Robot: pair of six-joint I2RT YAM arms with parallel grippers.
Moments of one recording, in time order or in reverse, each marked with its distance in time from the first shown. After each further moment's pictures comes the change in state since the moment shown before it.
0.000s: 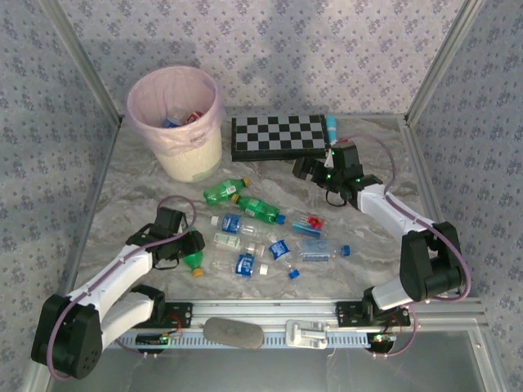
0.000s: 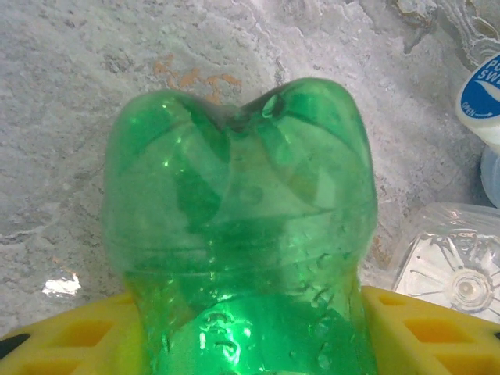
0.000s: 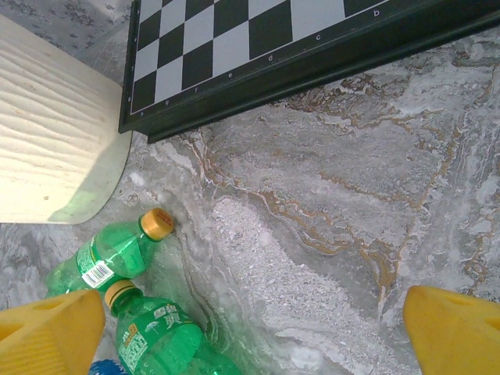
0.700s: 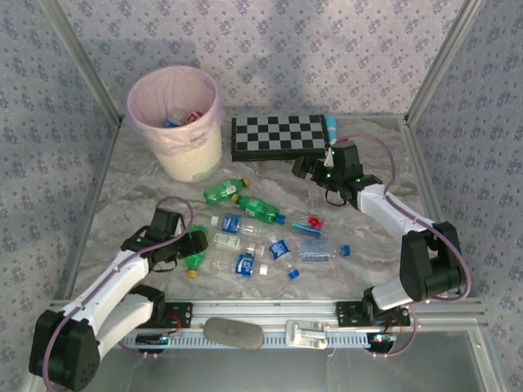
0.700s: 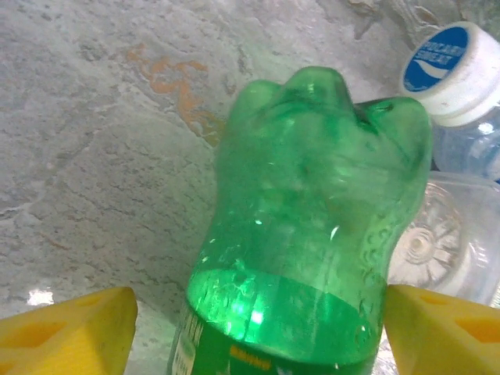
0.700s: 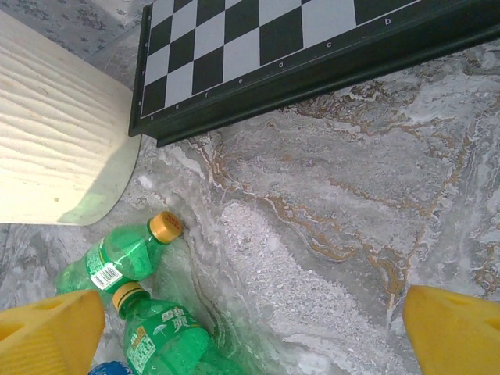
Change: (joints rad) left arm 0.001 -0.072 0.005 -0.057 0.039 0.020; right arm 0.000 0.000 0.000 0.018 -0.011 0.000
